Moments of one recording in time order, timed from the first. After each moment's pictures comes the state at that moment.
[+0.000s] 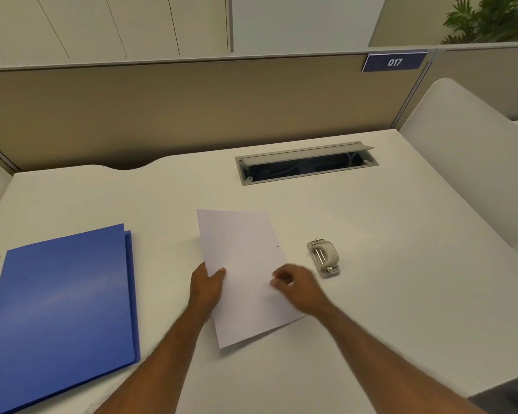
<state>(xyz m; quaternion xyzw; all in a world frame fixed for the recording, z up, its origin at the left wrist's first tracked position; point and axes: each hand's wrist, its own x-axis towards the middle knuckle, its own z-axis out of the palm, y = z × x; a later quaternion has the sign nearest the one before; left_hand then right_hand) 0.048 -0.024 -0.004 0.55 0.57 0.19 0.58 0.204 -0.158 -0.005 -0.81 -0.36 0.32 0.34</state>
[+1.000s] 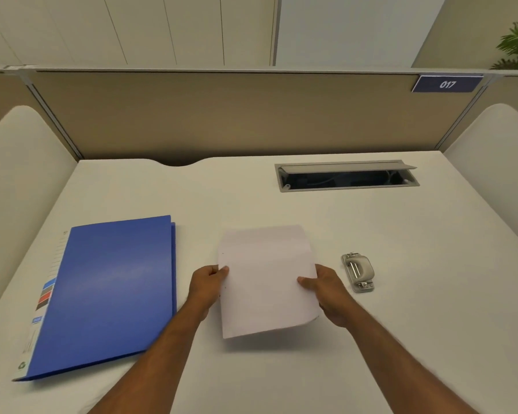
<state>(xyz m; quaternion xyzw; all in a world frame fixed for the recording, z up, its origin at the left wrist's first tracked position) -0.017 0.013 0.000 0.51 0.59 0.18 0.60 0.176 -0.137 0.044 -0.70 -0.17 0.50 0.48</state>
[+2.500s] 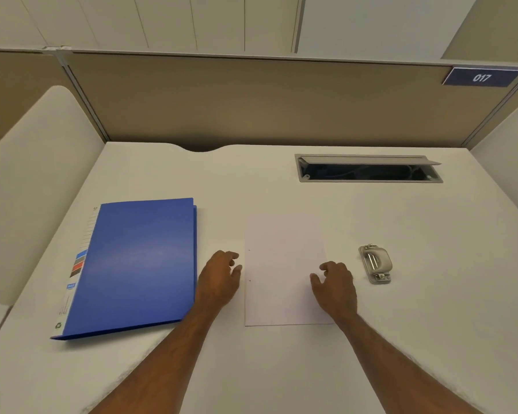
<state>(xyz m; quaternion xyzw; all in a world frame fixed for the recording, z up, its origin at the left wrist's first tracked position) -0.057 -0.003 -0.020 0.78 0.51 0.17 0.33 0.156 -0.138 -0.019 -0.91 -0.32 0.16 0.23</state>
